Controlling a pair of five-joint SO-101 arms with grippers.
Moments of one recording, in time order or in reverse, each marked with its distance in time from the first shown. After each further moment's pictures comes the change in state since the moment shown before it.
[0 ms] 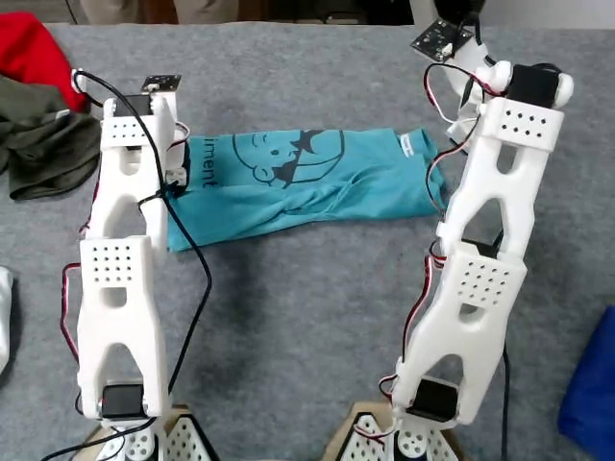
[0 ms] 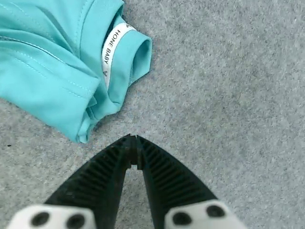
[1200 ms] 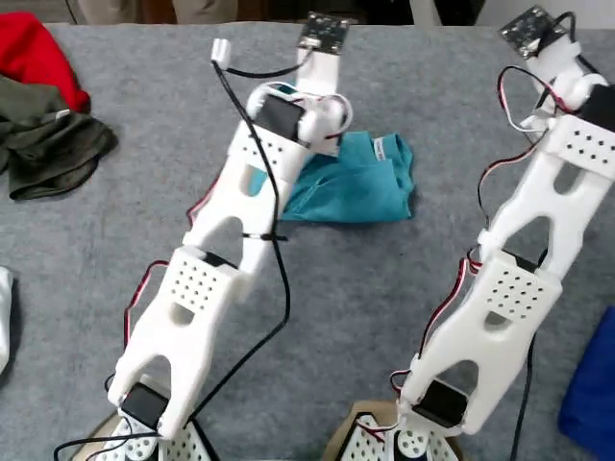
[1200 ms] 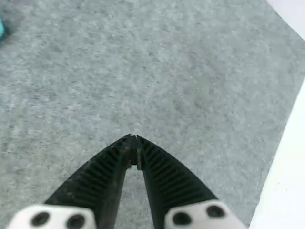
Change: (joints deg) left arm 34.3 -4.8 -18.7 -13.4 13.5; right arm 12.8 0.0 -5.8 -7.0 0.2
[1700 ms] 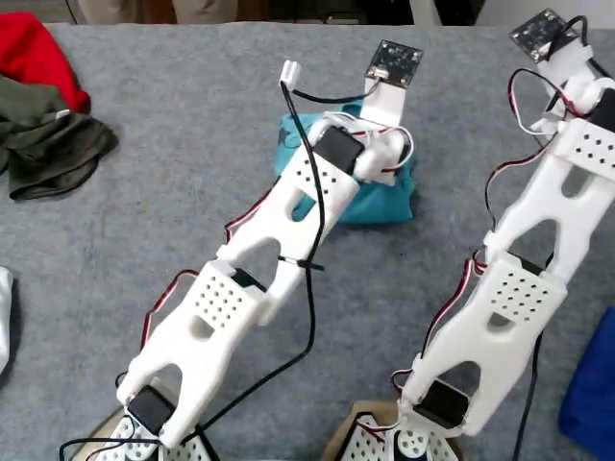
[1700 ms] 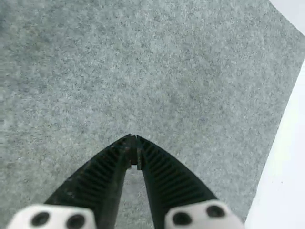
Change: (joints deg) left arm 9.4 0.0 6.4 -10.1 2.5; right arm 1.4 0.0 0.0 -0.7 1.1
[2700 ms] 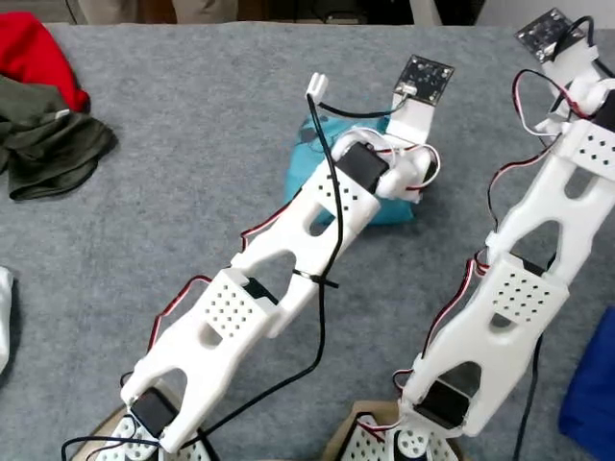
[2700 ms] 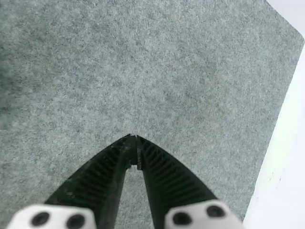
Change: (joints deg) left arm 4.6 0.0 0.5 -1.1 3.6; right arm 0.7 0.0 0.0 -0.2 0.0
